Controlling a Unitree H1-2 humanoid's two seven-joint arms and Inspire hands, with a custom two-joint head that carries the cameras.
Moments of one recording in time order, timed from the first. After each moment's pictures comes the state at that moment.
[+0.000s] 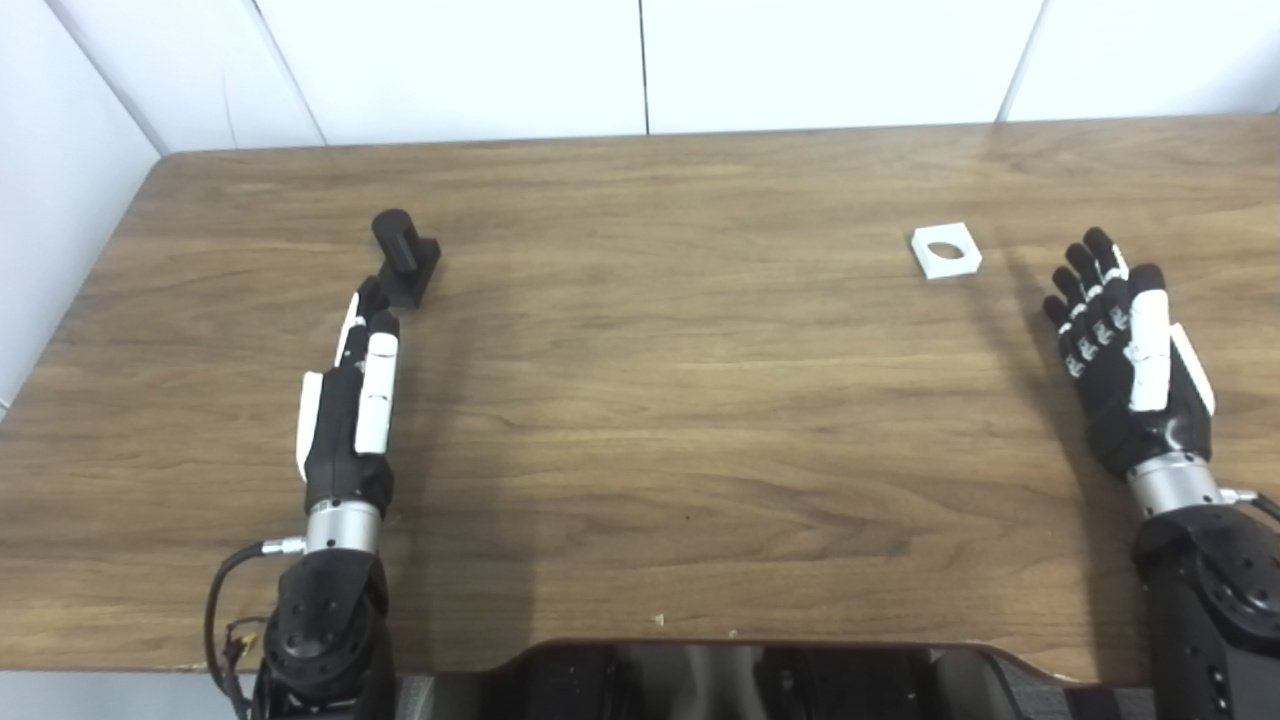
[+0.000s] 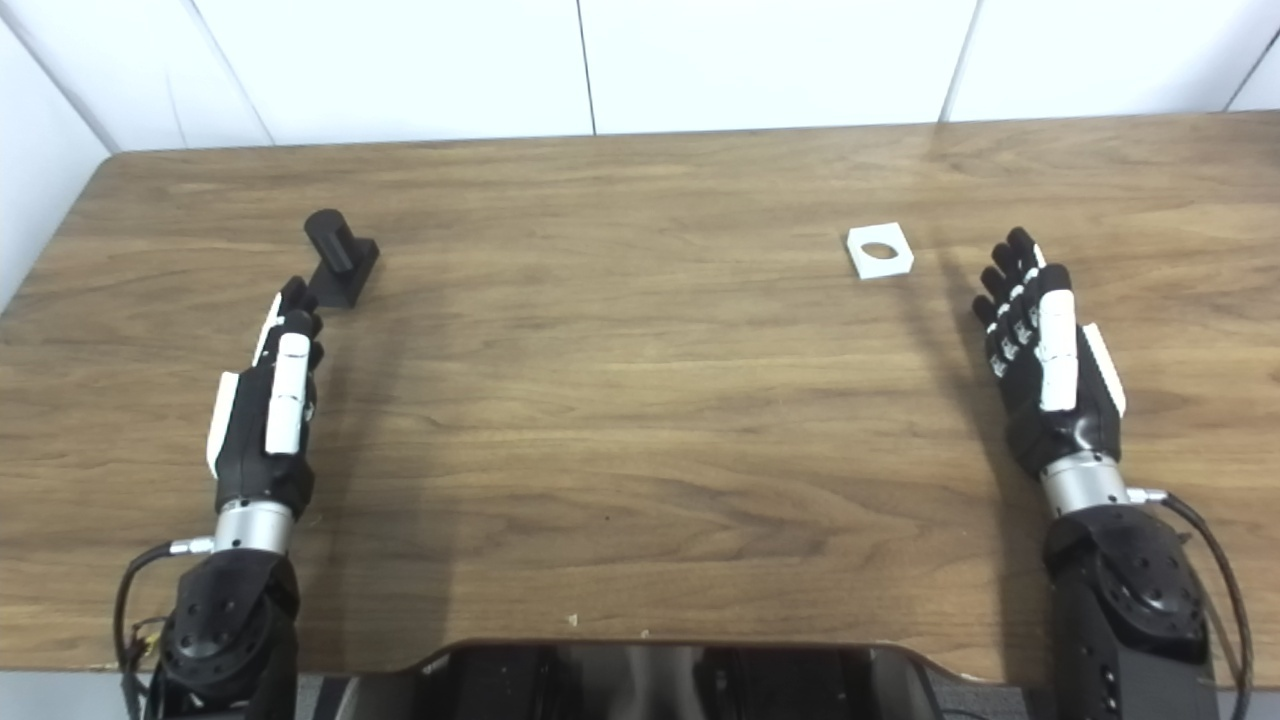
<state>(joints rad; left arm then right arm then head) 0.12 0.06 0.15 -0.30 0.03 0.18 0.05 -0.05 -0.23 -0.21 -0.02 0.29 0.07 0.17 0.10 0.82</state>
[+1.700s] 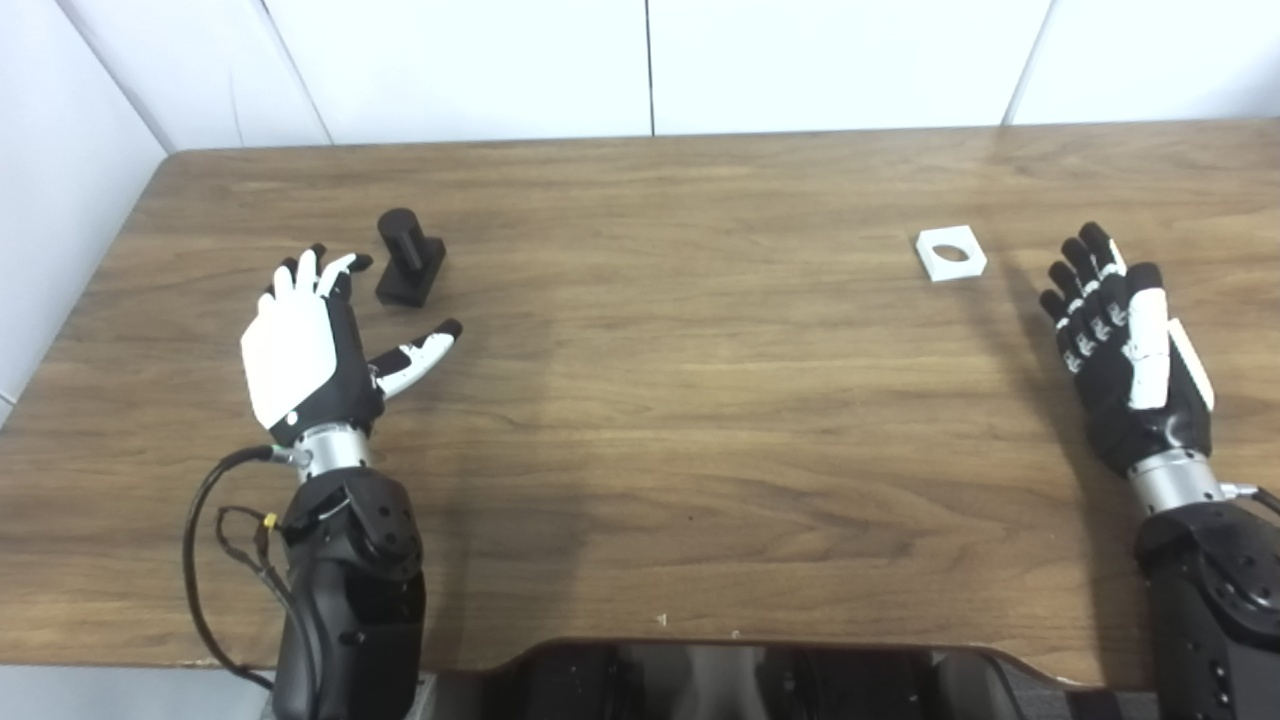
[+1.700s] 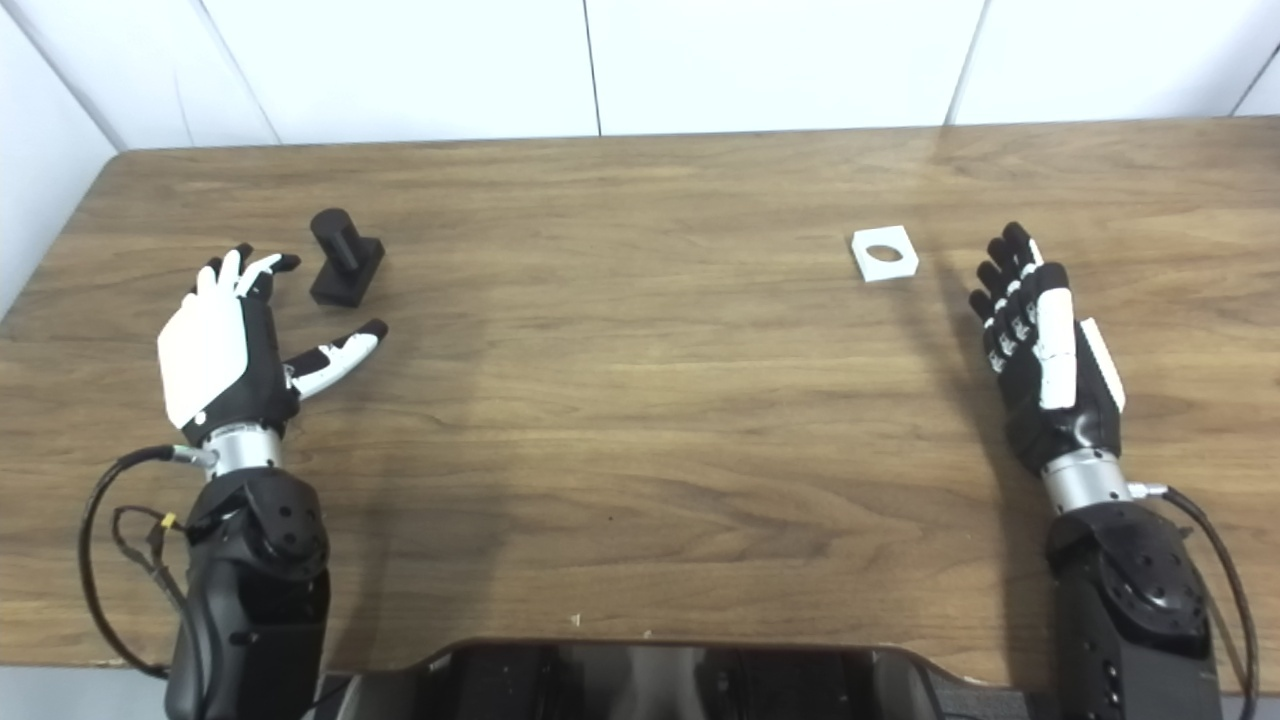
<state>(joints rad) -0.05 0.12 0.04 -0.23 1.06 0.47 0.05 -0.06 -0.24 -0.20 0.00 0.29 0.04 0.20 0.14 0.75</state>
